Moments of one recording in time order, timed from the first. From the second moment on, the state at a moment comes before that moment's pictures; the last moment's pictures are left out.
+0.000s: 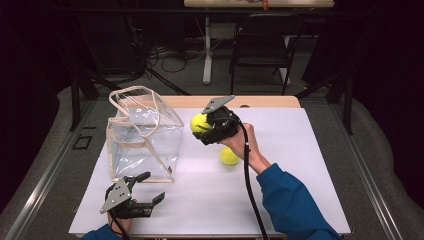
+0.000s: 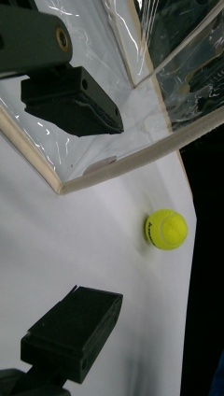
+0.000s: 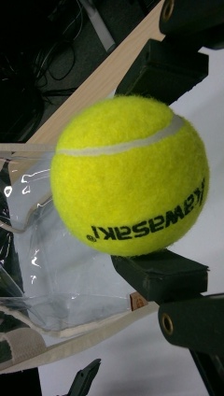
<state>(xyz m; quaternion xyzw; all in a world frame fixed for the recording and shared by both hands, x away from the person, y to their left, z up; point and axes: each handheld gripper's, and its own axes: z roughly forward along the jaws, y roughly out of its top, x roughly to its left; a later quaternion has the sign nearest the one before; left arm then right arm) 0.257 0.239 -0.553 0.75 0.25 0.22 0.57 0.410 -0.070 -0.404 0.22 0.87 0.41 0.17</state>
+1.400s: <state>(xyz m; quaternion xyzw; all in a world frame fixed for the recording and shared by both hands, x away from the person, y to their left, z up) 0.256 0.238 -0.553 0.75 0.24 0.22 0.57 0.416 -0.050 -0.383 0.20 0.87 0.42 0.18</state>
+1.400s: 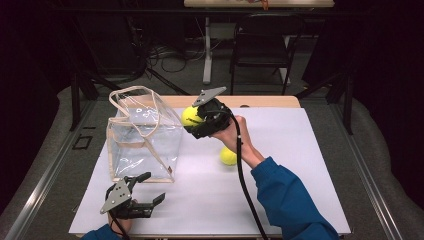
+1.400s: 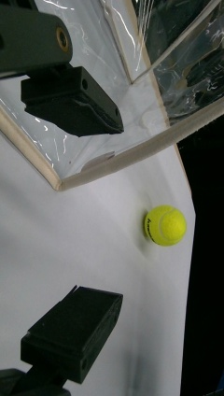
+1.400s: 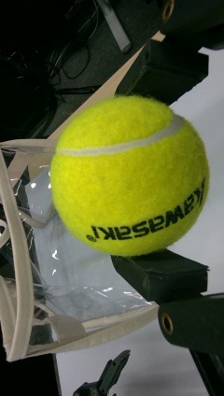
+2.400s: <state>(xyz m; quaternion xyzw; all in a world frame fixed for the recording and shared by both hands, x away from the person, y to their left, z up) 0.256 0.237 -0.553 0.75 0.24 0.22 0.57 0.427 -0.038 -0.368 0.20 0.87 0.42 0.18</state>
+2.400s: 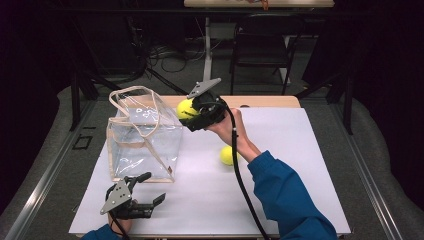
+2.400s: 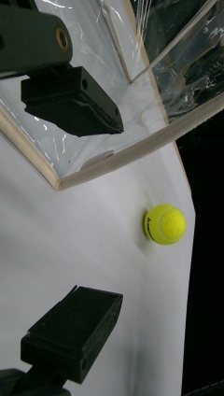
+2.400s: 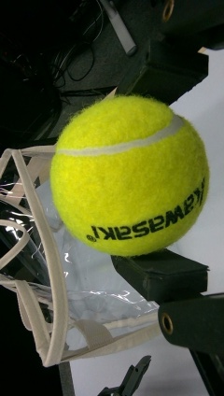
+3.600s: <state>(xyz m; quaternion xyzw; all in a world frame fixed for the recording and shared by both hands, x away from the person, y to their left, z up) 0.255 0.238 -0.553 0.75 0.24 0.22 0.57 0.434 -0.025 -0.361 0.20 0.86 0.43 0.19</state>
